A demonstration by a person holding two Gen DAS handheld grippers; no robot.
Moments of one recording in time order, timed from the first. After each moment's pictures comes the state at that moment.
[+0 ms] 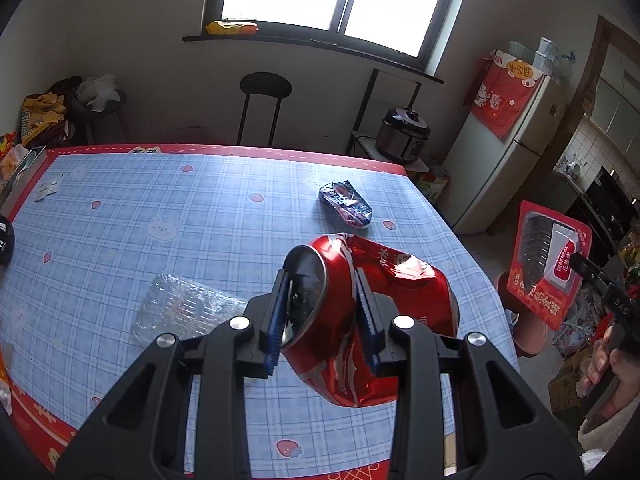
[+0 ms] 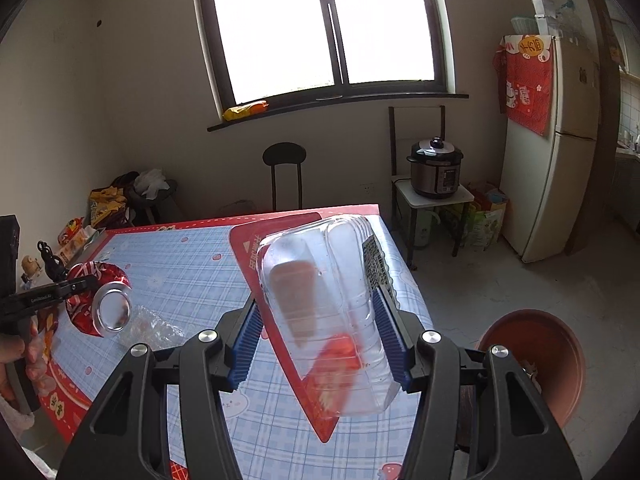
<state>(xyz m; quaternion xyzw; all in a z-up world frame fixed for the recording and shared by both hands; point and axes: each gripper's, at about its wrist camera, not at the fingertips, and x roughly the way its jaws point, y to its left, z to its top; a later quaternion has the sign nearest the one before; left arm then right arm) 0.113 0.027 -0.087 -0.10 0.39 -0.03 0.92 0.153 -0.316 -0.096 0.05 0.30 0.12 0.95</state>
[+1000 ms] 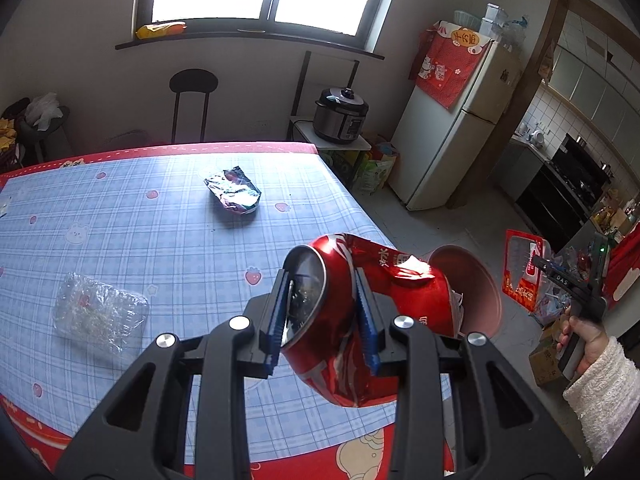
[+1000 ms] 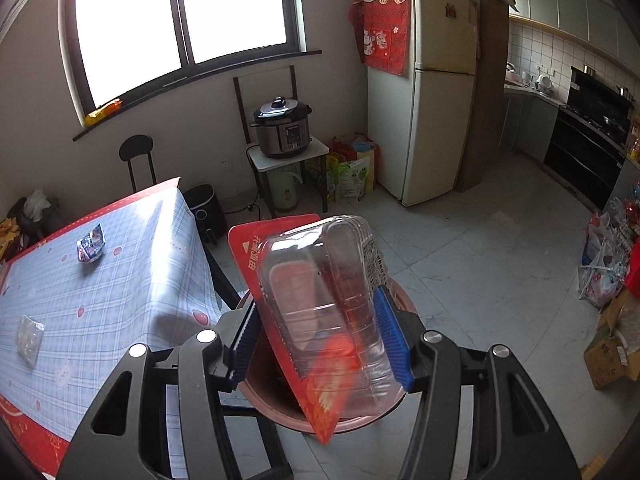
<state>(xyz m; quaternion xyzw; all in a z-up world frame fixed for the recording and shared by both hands) 0.116 -0.113 -0.083 -0.08 0.40 -0.10 0.91 0.178 -0.565 -0.177 0.06 0.37 -0.06 0.92</state>
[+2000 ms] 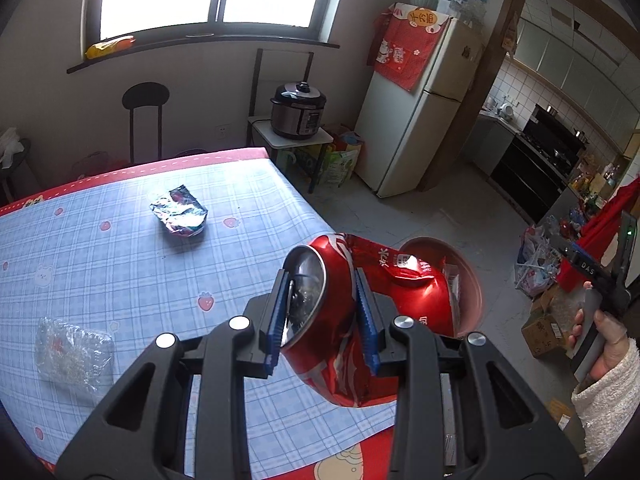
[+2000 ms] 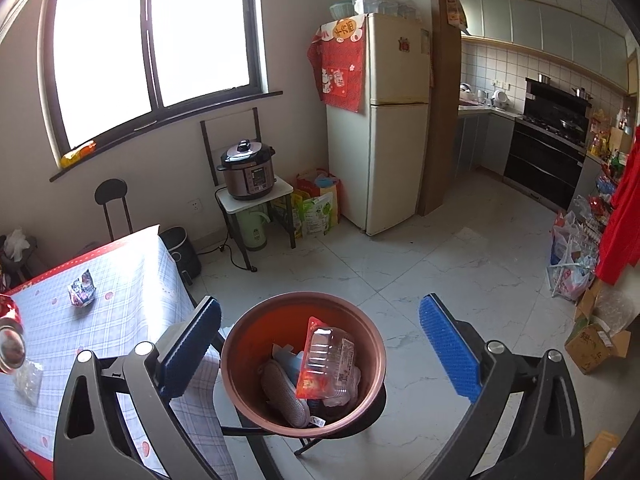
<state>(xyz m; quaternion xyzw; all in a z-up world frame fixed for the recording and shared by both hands) 0.153 -0.179 -0.073 -0.04 0.40 -0.18 0.90 0.108 -0.567 -0.107 0.09 0.30 -0.15 0.94</state>
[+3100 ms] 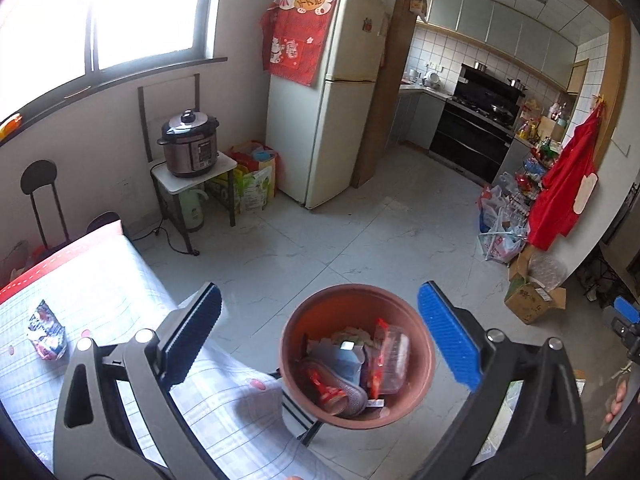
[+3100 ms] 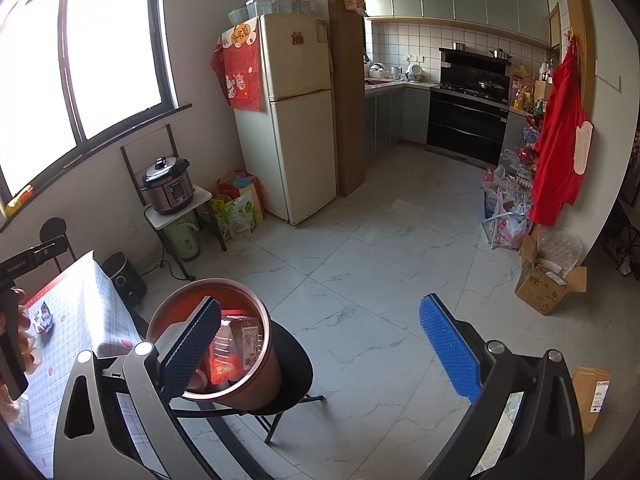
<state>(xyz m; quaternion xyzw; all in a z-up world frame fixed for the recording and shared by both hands) 0.245 -0.409 -0.091 0.04 0.36 -0.29 0.88 0.007 -0.660 -0.107 0.14 0.30 -0.26 0.91</state>
